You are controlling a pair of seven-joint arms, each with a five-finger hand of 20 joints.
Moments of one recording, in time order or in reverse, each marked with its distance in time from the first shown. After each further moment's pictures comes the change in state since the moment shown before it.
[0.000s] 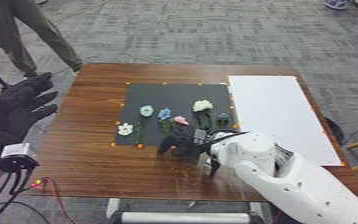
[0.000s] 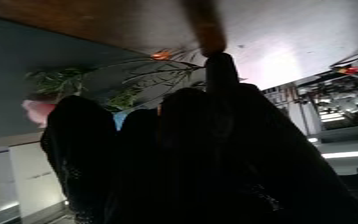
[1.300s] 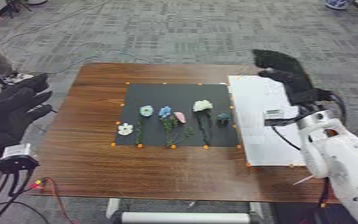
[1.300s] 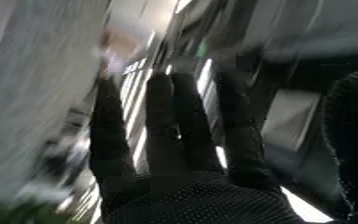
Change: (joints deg) left arm 0.6 -0.8 0.8 -0.8 4.1 4.2 0.8; right arm -24.2 8.0 39.5 2.2 62.2 34.4 -13.2
